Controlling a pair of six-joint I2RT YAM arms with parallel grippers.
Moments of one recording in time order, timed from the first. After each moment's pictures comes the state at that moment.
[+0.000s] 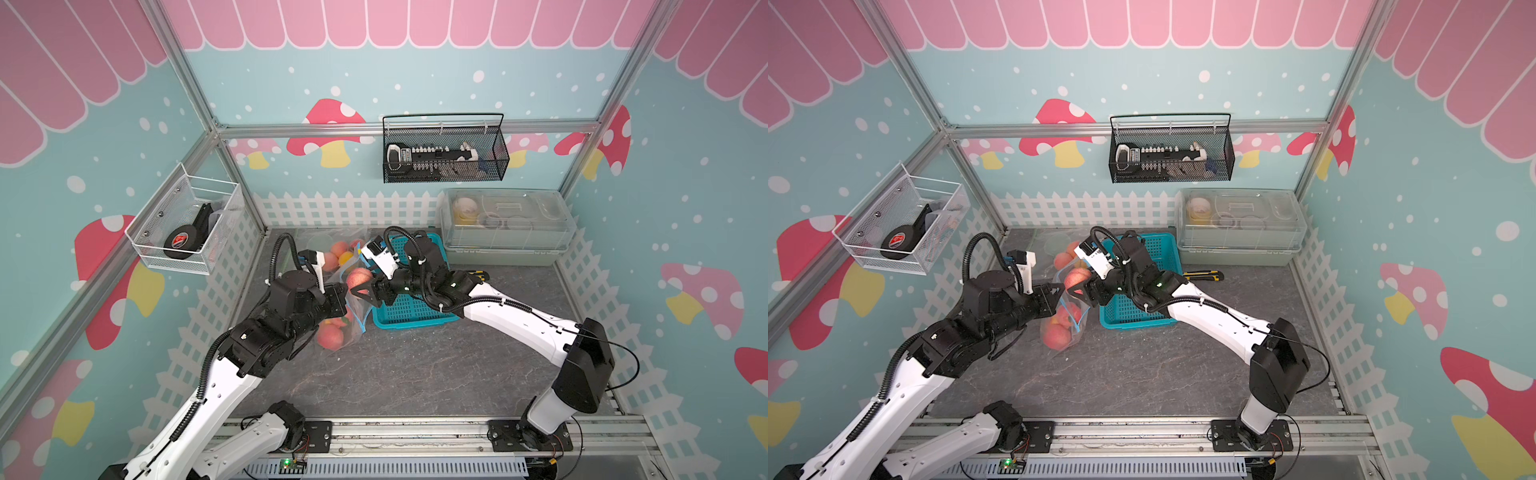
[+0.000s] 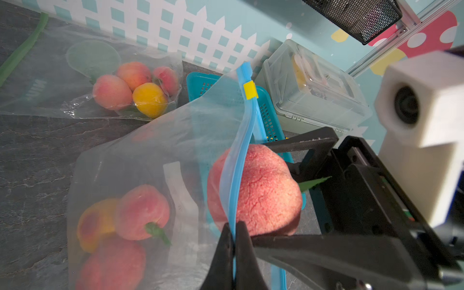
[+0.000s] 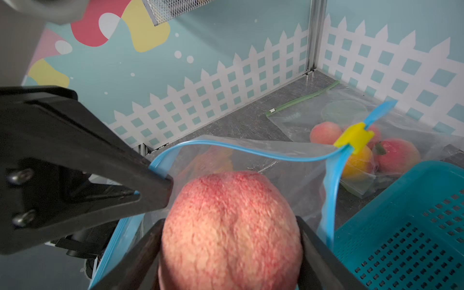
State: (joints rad) left arm -0.55 0.88 1.09 -0.70 -0.08 -0.60; right arm 0.85 1.65 1.45 -0.19 -0.41 0.08
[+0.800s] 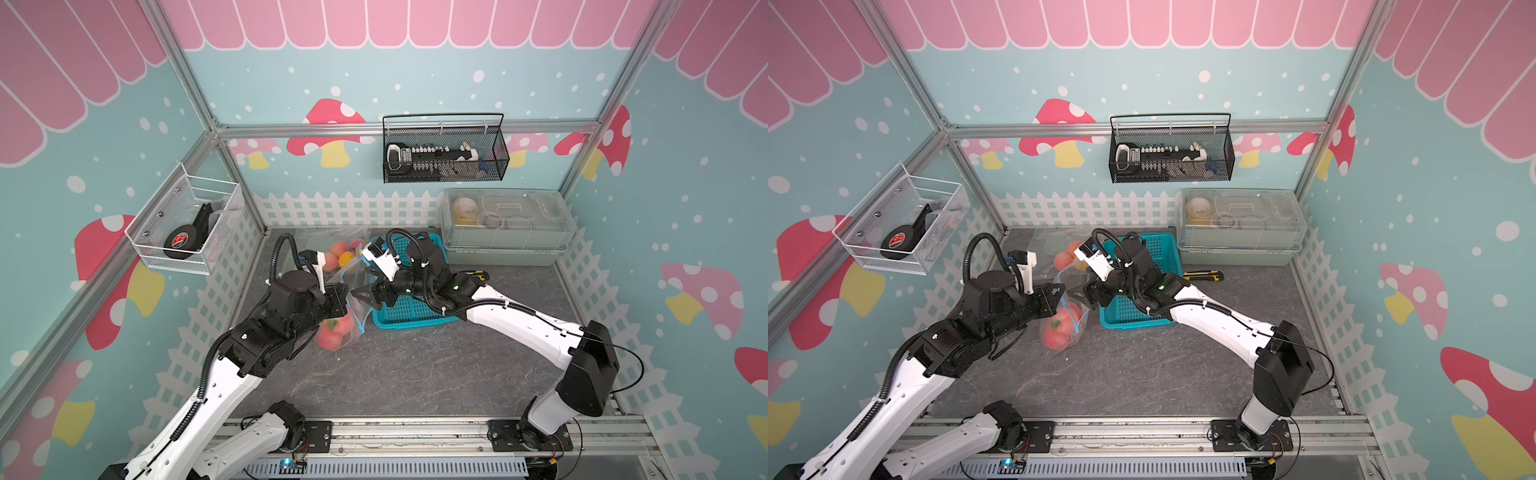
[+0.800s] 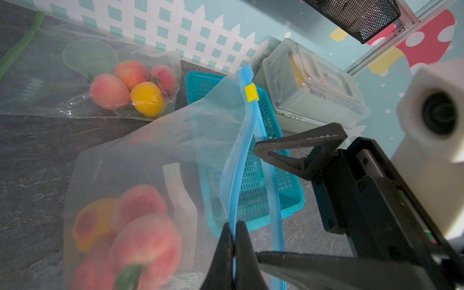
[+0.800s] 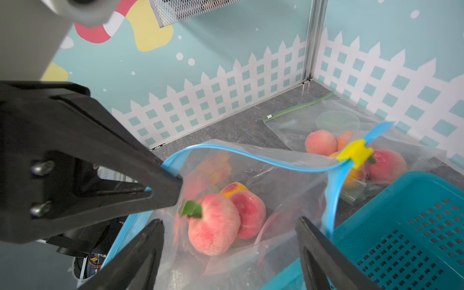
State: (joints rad) left arm -0.55 0.88 1.09 -0.70 -0.07 -0.60; right arm 0.86 1.60 1.40 -0.13 -0.39 0.03
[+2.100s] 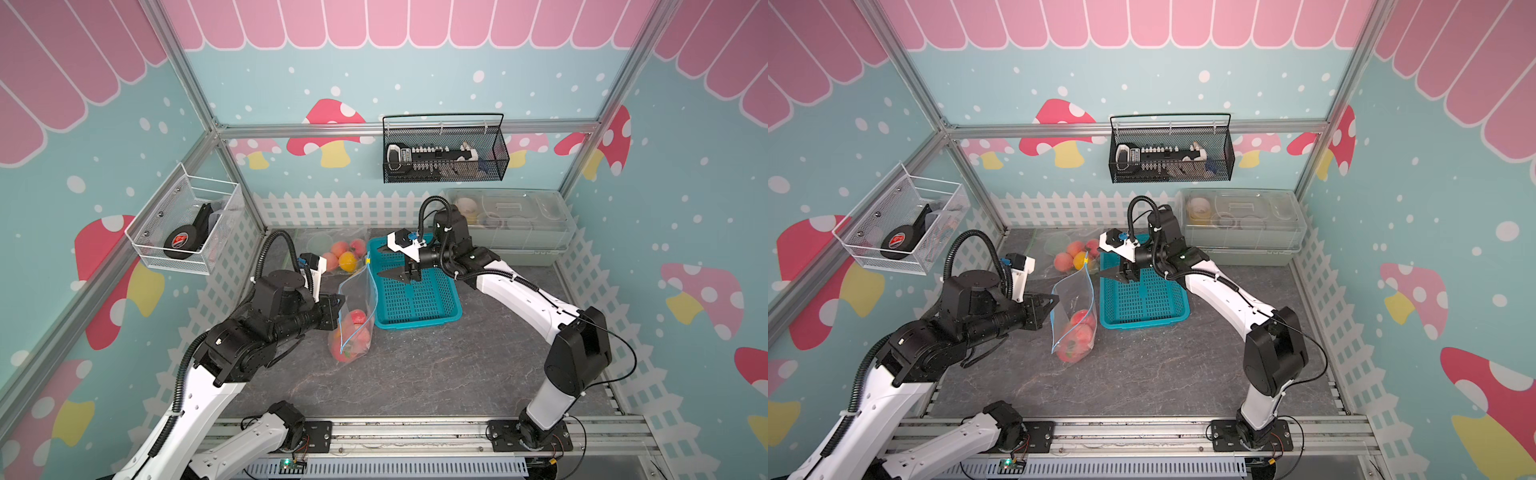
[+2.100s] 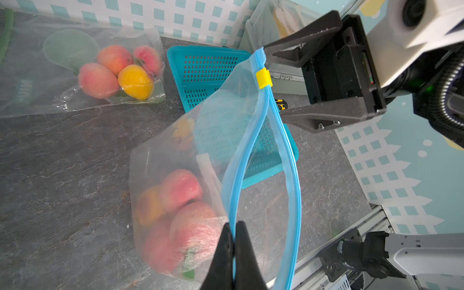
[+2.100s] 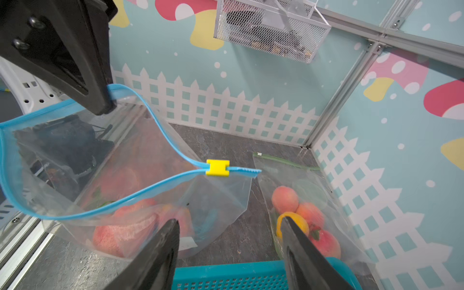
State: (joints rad) left arm -0.55 0.87 1.25 -0.98 0.04 -0.46; right arm 0.59 1.75 1.57 -0.21 -0.93 -0.57
